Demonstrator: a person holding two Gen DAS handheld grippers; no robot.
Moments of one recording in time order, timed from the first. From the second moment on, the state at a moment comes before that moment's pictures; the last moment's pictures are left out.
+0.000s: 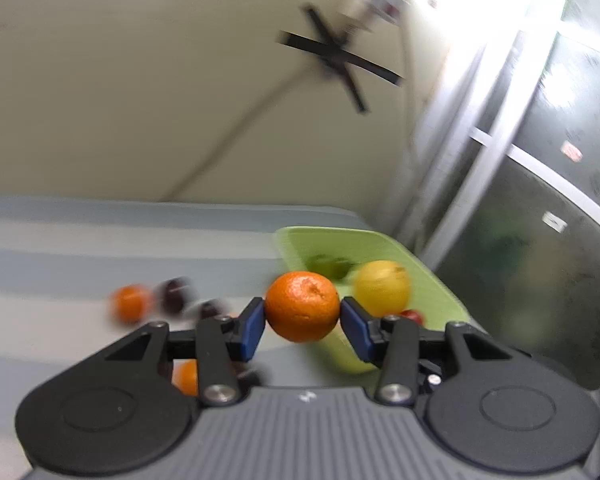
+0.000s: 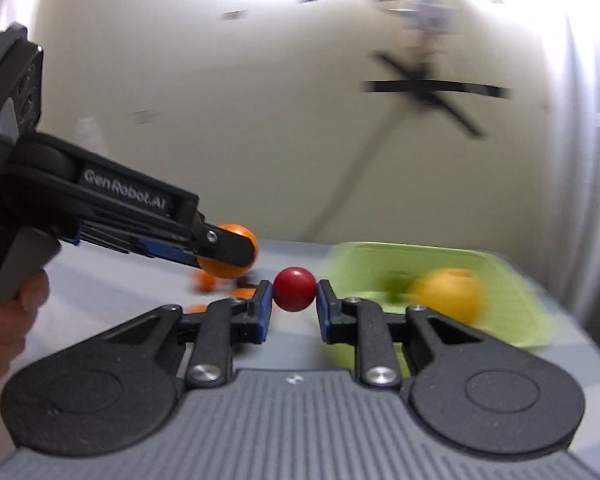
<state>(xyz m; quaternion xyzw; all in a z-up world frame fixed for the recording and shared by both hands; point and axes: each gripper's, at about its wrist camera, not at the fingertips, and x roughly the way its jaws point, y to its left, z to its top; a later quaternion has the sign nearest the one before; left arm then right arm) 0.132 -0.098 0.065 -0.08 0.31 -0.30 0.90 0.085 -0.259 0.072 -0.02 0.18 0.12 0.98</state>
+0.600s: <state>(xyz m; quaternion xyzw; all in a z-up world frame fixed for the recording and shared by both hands) 0.139 -0.140 0.080 -0.05 0.29 -0.28 0.91 0.091 -0.306 0.063 0.04 0.17 0.06 0.98</state>
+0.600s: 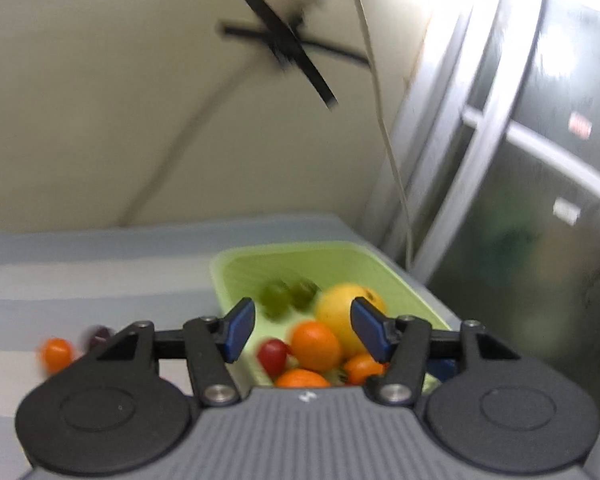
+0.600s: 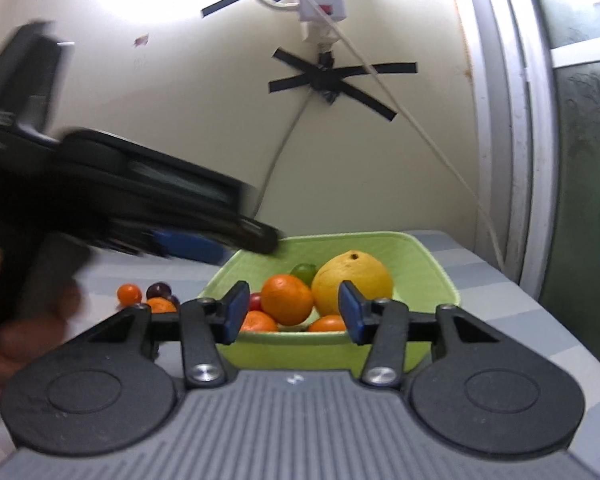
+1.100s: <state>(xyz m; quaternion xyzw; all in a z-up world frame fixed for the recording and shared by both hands) 0.087 0.042 0.013 -0.09 0.33 -0.10 0.93 0.073 -0.283 0.067 0.04 0.13 0.09 0.99</state>
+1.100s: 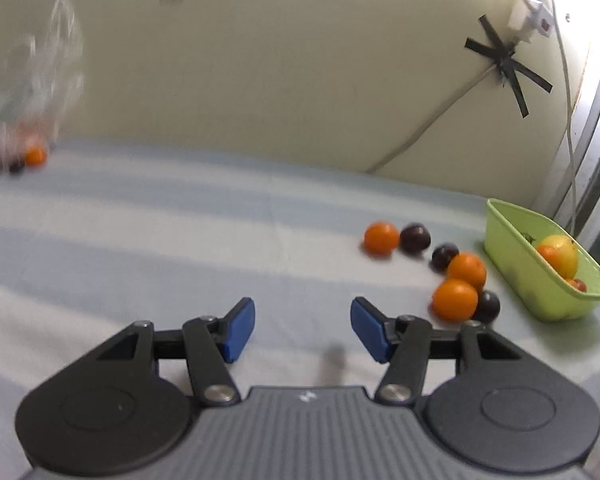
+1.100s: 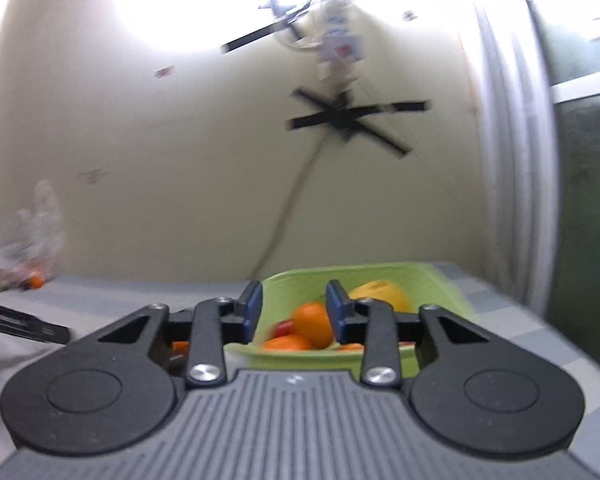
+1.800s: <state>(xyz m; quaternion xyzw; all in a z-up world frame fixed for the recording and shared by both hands) 0.130 -0.037 0.007 -0.13 0.35 -0.27 0.89 0.134 -0.201 0.043 -0.01 0.32 0.18 0.93</state>
